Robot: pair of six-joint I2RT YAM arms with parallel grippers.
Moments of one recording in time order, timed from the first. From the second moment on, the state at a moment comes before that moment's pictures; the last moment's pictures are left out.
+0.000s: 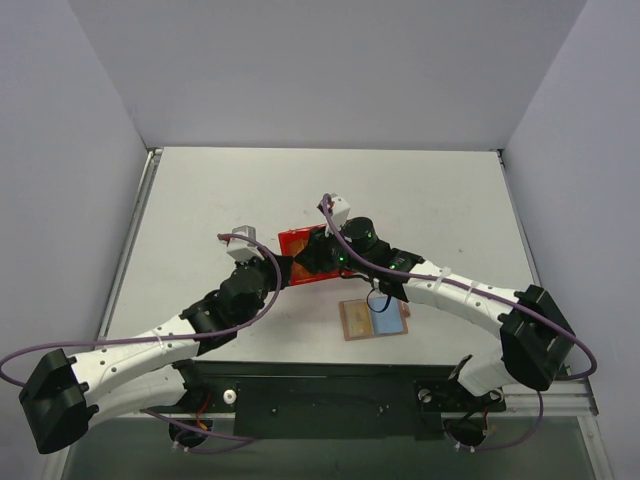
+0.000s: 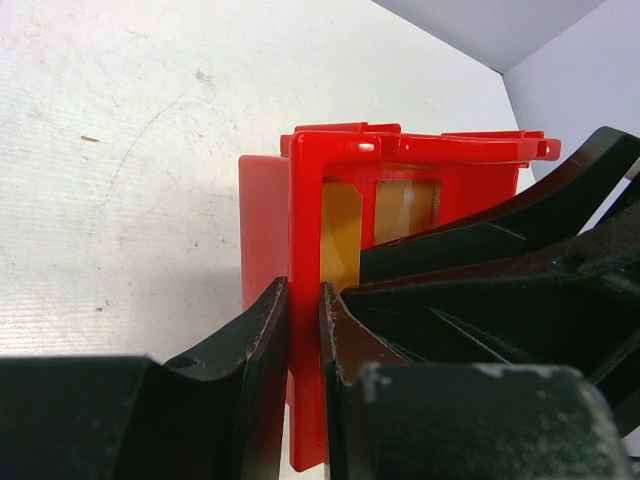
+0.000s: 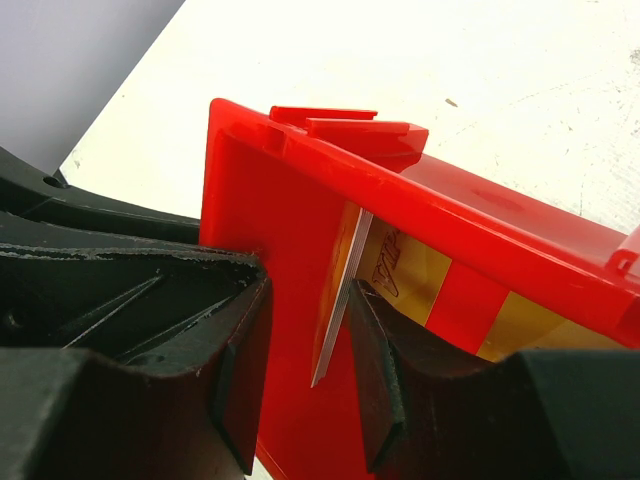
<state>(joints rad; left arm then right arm) -0.93 0.96 0.53 0.18 -0.59 -0.78 0.84 1.44 0.91 0.15 -0.11 0.40</state>
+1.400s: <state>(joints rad) -0.93 0.93 0.53 0.17 -0.55 -0.81 0.85 1.44 0.87 0.16 -0.04 0.45</state>
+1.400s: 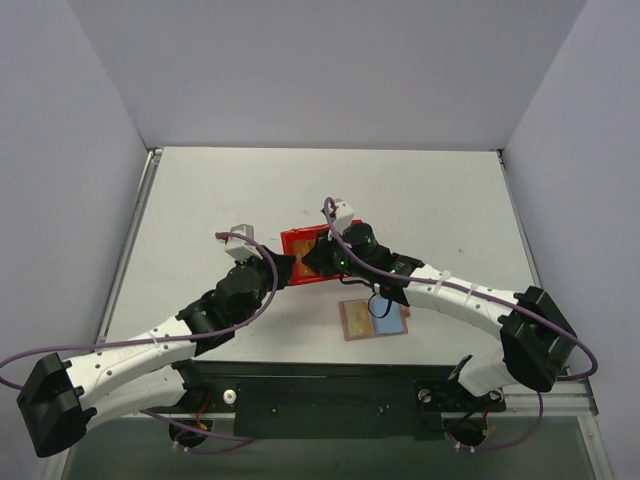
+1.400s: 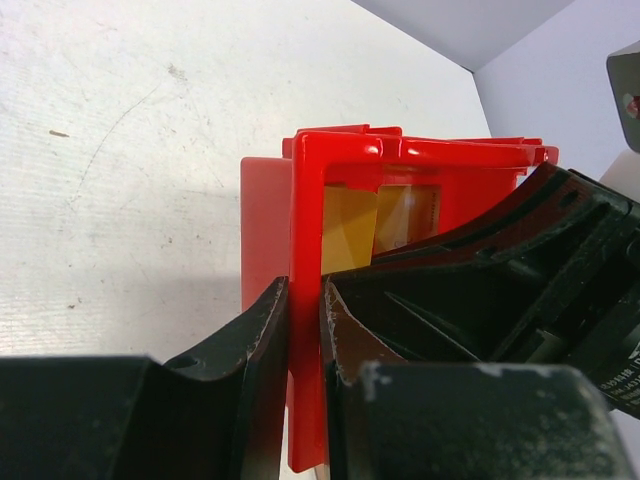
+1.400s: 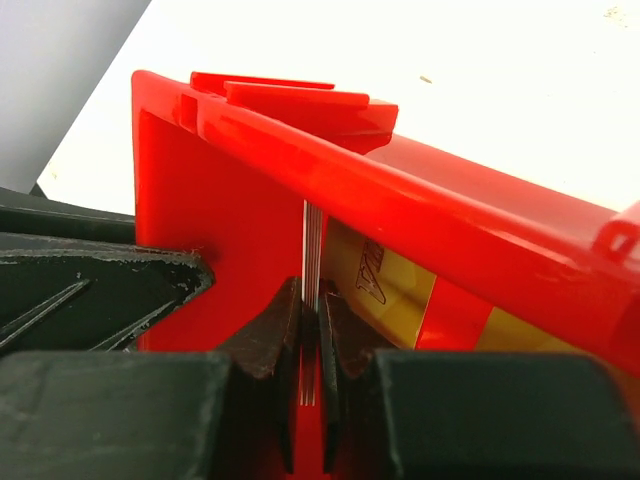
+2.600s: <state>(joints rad) -0.57 1.10 0.72 -0.24 -0.41 -0.86 0.63 1.27 1.02 -0.20 0.02 0.64</state>
